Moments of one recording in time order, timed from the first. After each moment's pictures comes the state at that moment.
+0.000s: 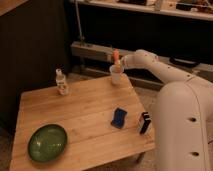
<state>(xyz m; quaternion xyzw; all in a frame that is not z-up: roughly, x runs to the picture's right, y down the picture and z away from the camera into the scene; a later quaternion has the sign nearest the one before) 0.090 -0.173 0.926 0.21 -0.10 -0.76 0.61</state>
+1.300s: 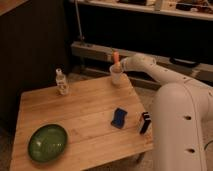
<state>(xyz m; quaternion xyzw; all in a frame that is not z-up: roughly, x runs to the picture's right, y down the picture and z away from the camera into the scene) 0.092 -0.165 0.949 0.21 -0.08 -0.76 0.61</state>
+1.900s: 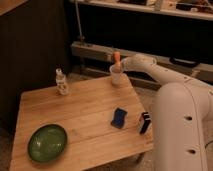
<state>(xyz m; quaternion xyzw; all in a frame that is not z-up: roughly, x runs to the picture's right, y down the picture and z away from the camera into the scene) 0.093 -0.166 0.945 0.21 -0.07 -0.76 0.61</state>
